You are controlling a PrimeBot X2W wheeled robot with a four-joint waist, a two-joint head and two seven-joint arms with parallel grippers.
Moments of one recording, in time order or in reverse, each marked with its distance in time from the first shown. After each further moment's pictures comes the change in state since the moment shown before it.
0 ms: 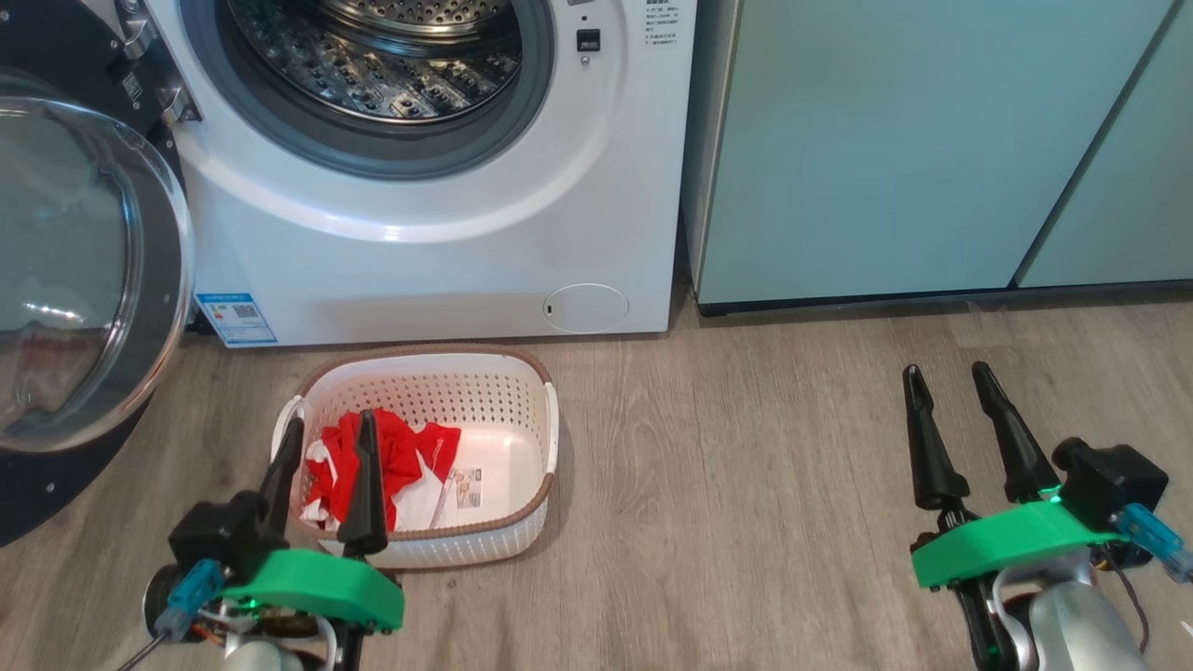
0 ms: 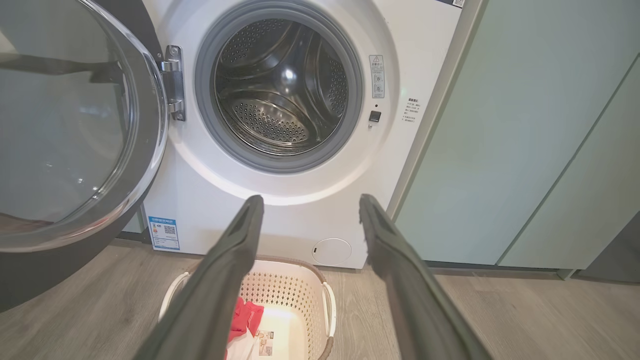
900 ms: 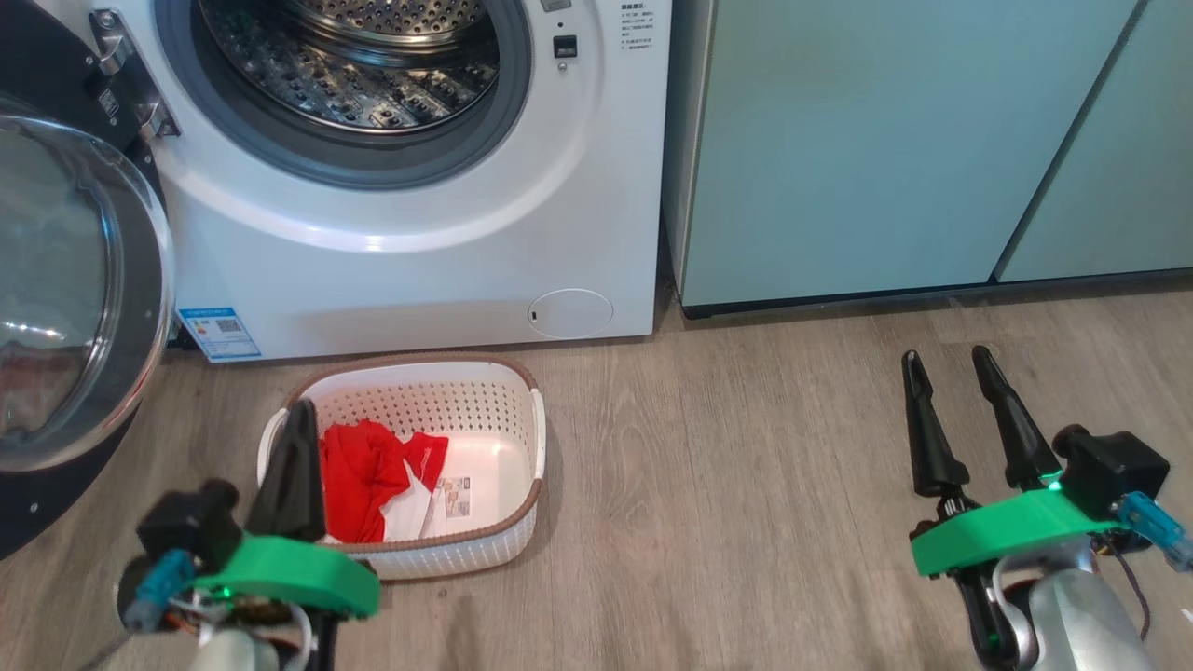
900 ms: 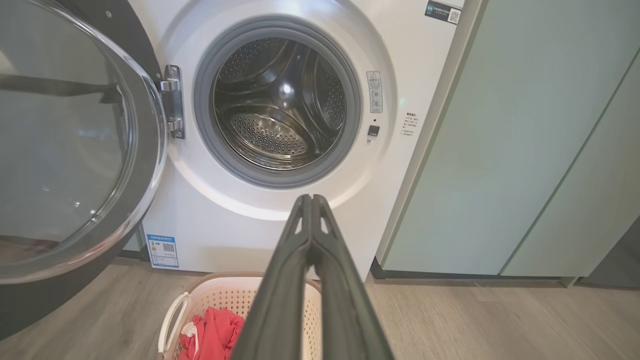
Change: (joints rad) left arm -0.037 -0.003 0.074 0.013 0.021 -0.042 0.000; right arm -0.018 -0.003 0.005 -0.009 -0.011 0.000 0.000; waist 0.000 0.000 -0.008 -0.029
